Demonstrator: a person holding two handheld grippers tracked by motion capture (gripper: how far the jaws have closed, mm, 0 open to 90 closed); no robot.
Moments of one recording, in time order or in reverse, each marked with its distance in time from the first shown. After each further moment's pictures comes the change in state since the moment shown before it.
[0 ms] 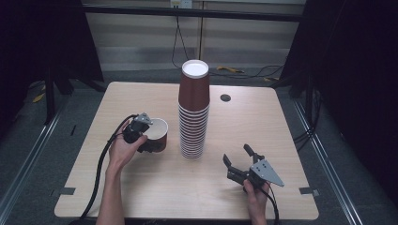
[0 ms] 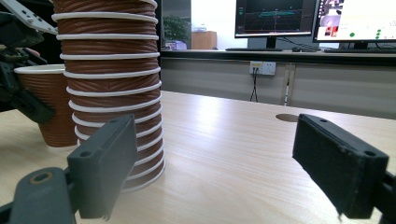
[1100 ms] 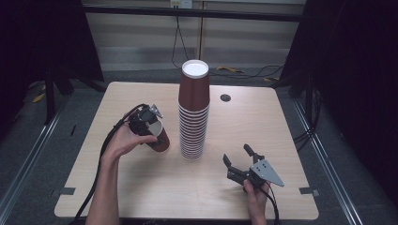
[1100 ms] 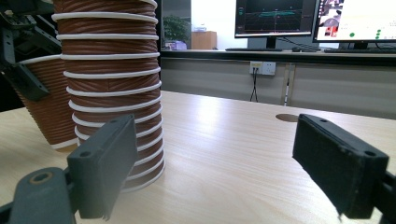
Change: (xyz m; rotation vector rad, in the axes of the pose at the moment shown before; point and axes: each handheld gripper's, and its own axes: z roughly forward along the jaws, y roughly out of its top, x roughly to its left) left arm -0.013 0.057 -0.013 0.257 0.098 0.163; right arm 0.000 0.000 0.000 0.000 0.000 0.000
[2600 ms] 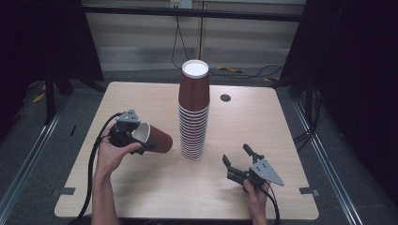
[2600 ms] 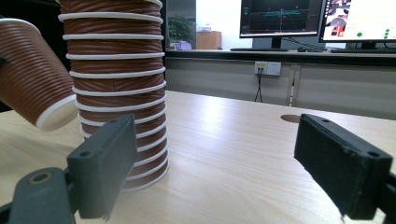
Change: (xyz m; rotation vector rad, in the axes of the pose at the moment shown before) left arm -0.009 -0.061 -0.033 -0.375 -0.091 -0.175; right arm -0.001 0.000 0.001 0.003 0.017 0.000
